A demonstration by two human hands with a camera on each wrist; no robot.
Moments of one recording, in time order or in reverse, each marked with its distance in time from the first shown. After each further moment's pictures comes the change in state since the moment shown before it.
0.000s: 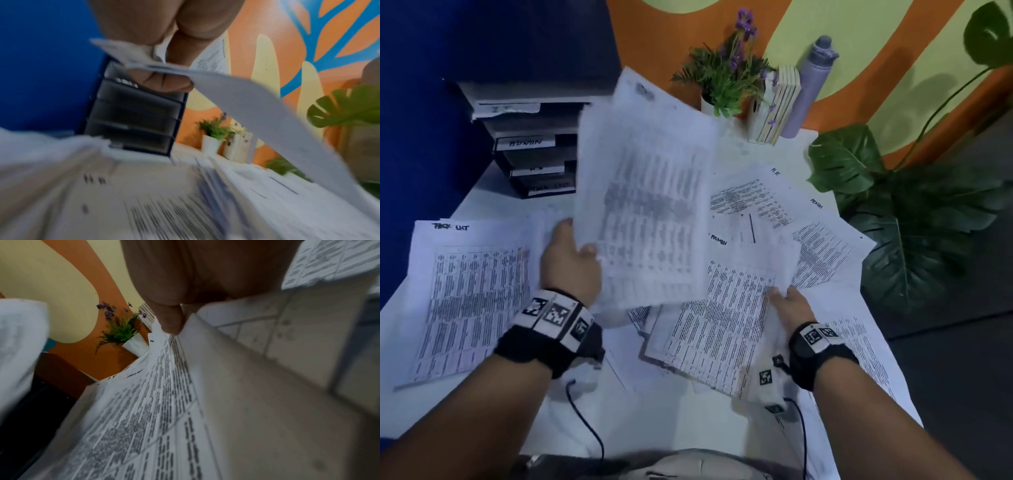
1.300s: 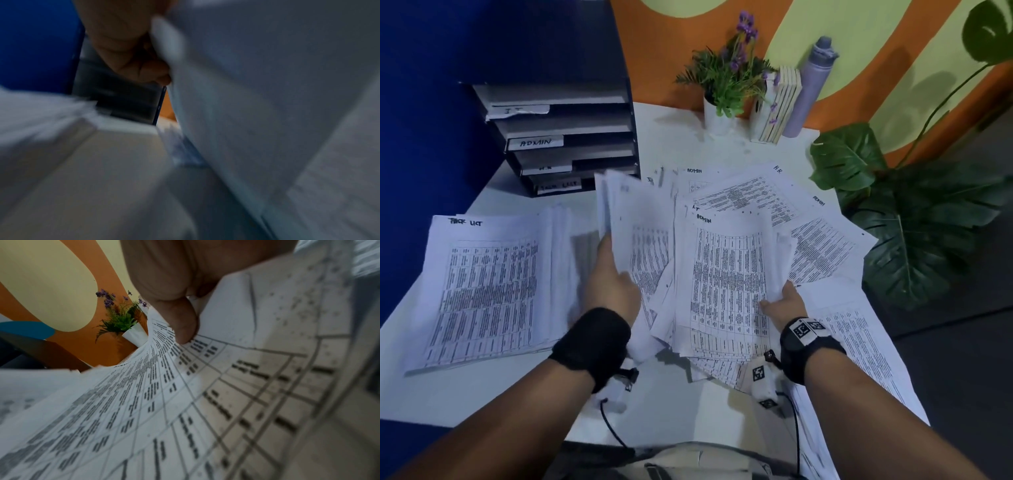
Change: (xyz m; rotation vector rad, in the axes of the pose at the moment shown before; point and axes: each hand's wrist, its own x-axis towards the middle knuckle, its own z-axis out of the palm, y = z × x) left_hand -0.047 -0.014 0.027 -0.066 -0.195 -0.074; right_hand -0.010 0.005 0.011 -0.204 0.005 -0.058
